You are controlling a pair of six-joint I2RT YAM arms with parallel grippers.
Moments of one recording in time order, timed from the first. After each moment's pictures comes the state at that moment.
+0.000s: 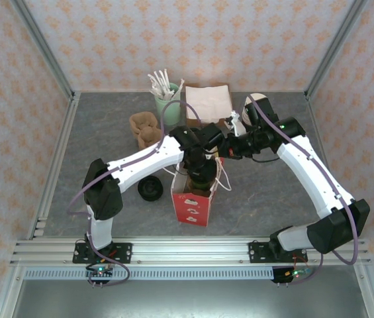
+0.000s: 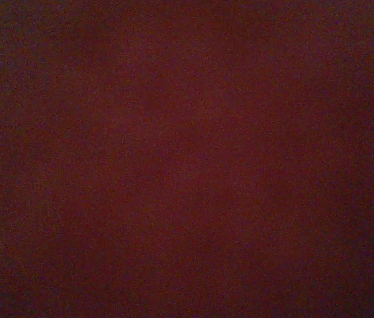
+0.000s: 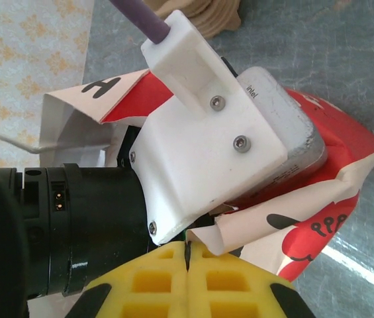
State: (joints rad) left arm -0.86 1.91 1.78 -1.17 0.13 -0.52; right arm 0.39 1.37 1.43 -1.10 -0.67 0.32
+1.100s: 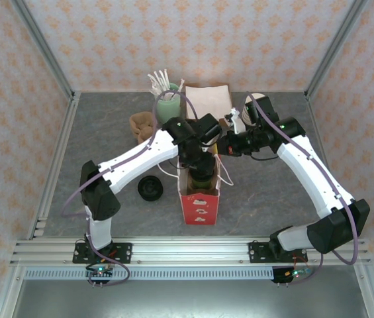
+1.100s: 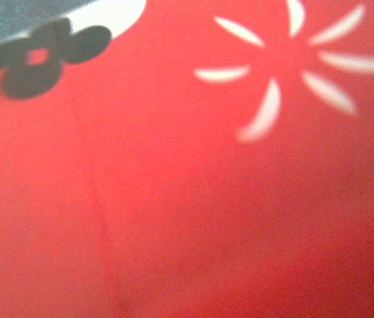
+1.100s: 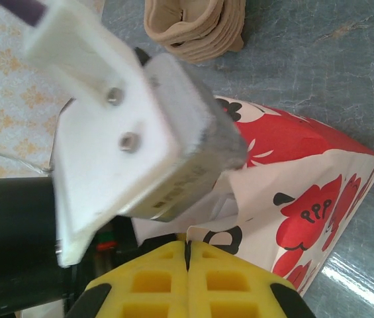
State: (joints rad) left arm -0.84 1.88 1.90 -1.30 0.08 -0.53; right arm 0.39 1.37 1.43 -1.05 -0.67 0.32
